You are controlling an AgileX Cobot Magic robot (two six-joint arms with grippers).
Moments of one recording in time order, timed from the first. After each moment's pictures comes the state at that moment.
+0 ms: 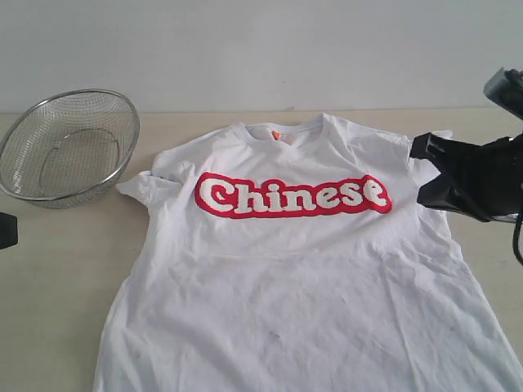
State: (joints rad) left arm -0.24 0.74 -0.59 -0.45 0.73 0.01; right arm -0.04 1.39 -0.67 1.05 0.38 -0.53
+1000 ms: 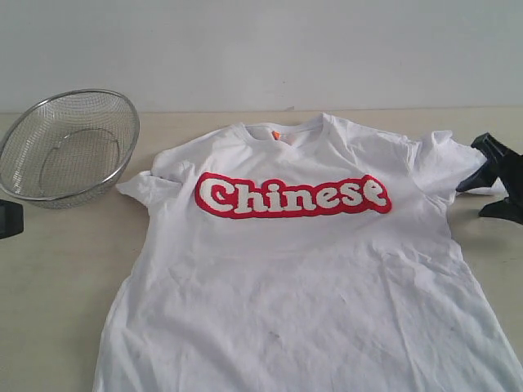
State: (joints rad) left arm -0.24 0.74 -0.59 -0.50 0.70 0.12; right arm -0.44 2.07 -1.13 1.12 0.58 -0.57
